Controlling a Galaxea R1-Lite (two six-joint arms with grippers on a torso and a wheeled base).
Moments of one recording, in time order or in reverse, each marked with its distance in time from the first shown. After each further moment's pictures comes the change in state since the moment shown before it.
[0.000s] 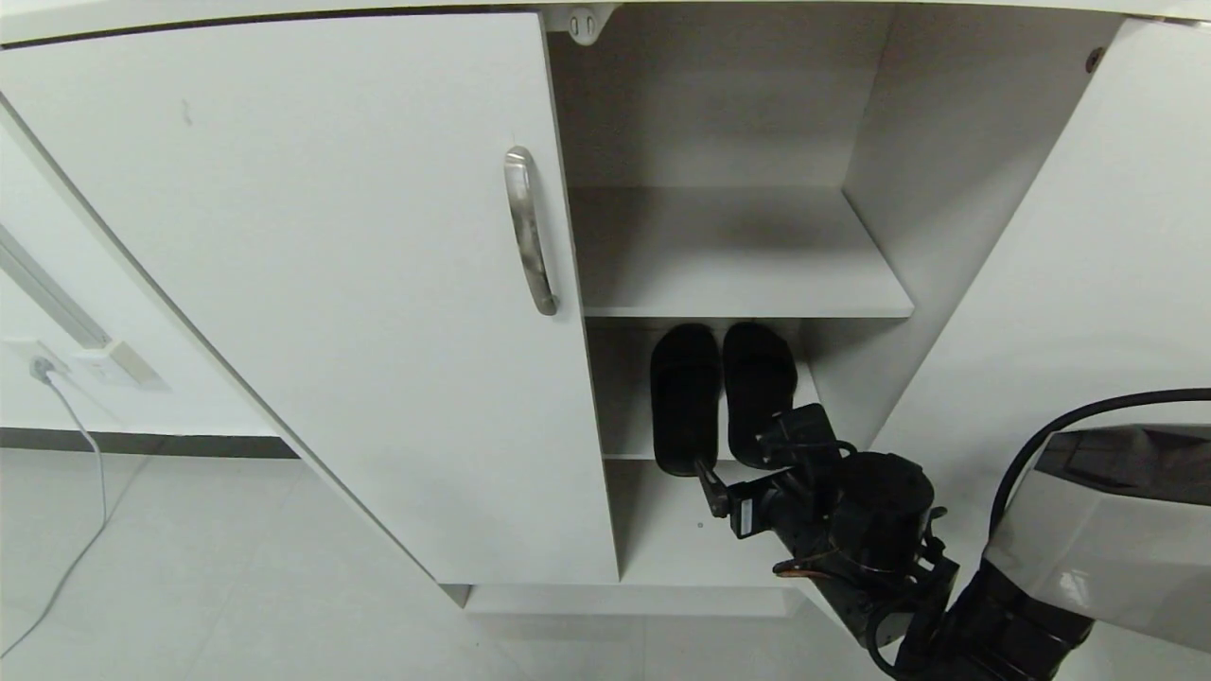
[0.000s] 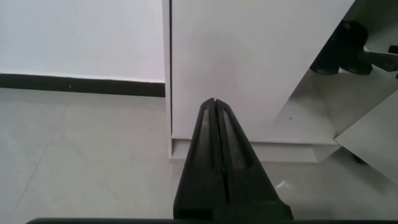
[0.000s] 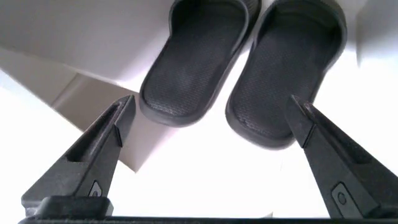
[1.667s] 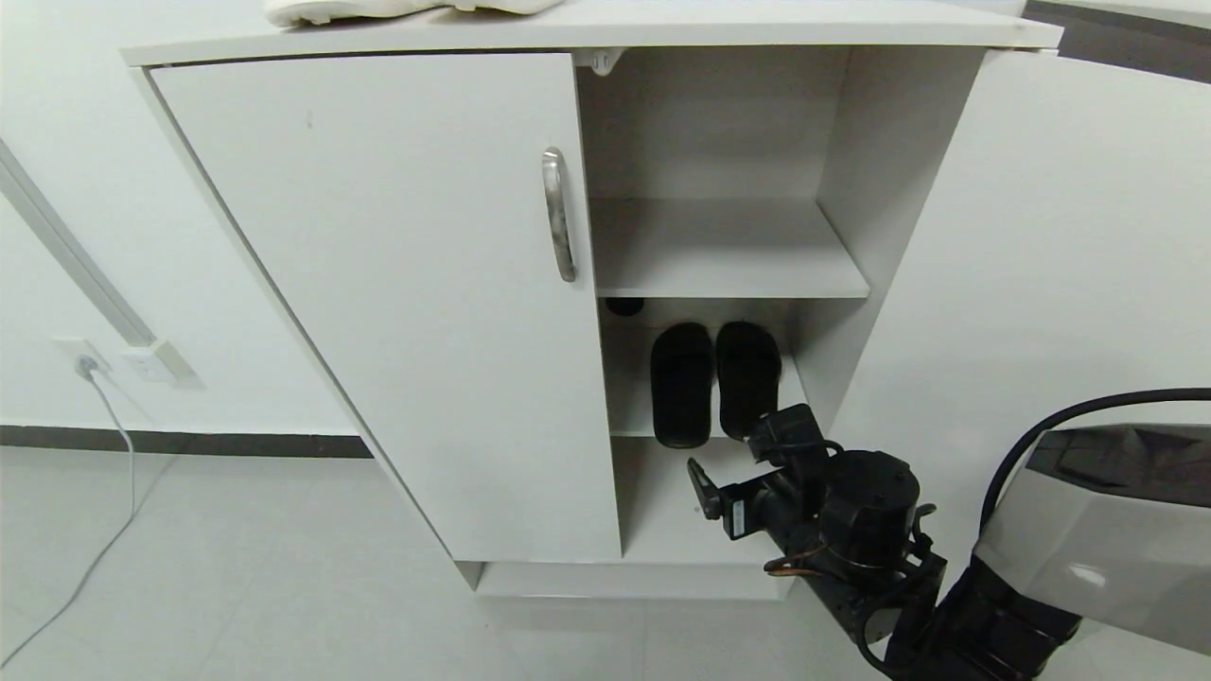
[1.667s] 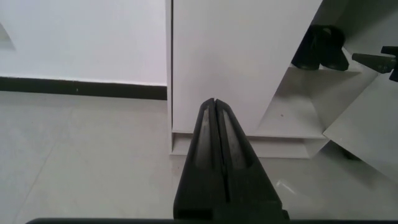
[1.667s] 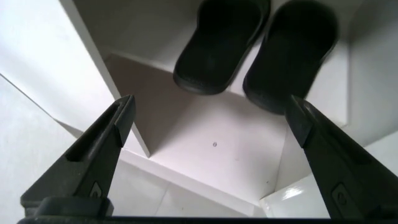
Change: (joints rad) left arm 0.000 0.000 0.000 0.000 0.000 0.000; right arm 0.001 0.013 -0.031 0.033 0.020 -0.014
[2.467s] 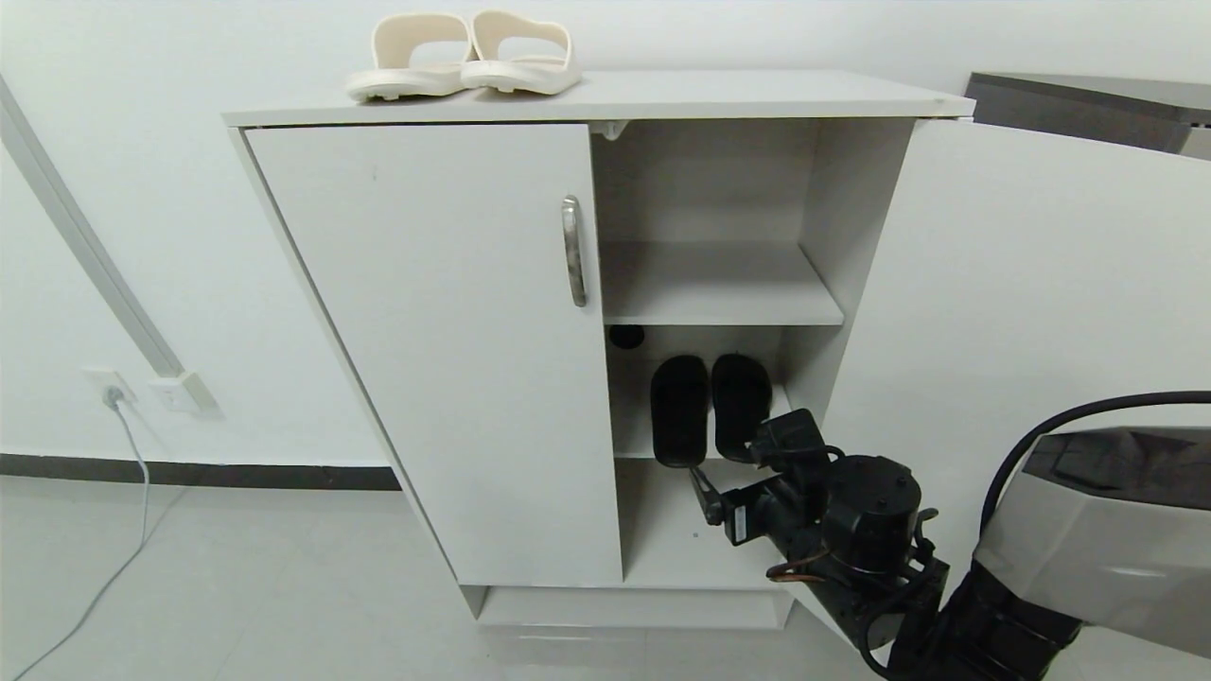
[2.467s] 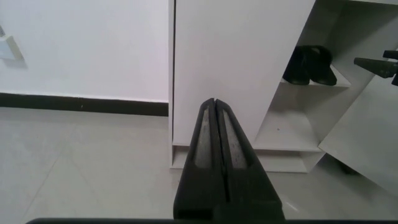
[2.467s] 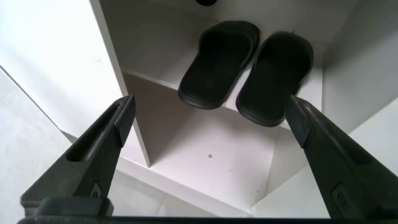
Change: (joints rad) left arm 0.000 0.000 0.000 -0.001 0.009 -0.004; right arm 0.000 0.003 0.017 -0.010 -0.001 0.001
